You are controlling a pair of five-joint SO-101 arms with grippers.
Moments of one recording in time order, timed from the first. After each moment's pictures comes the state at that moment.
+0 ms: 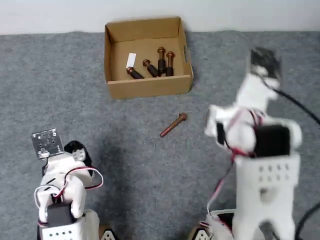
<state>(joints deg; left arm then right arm) -11.9 -95.4 82.8 62.3 15.8 -5.7 -39.8 7.9 97.4 -18.5</state>
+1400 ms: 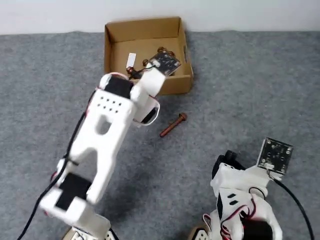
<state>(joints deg) 18.5 8.0 -7.7 88.0 -12.0 0.4 -100.0 63.4 86.3 -18.4</state>
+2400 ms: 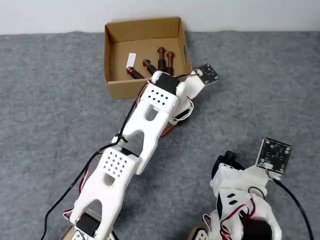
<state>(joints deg) 27.1 59.7 -65.7 98.9 -17.2 0.2 -100.3 63.9 86.3 -18.4</state>
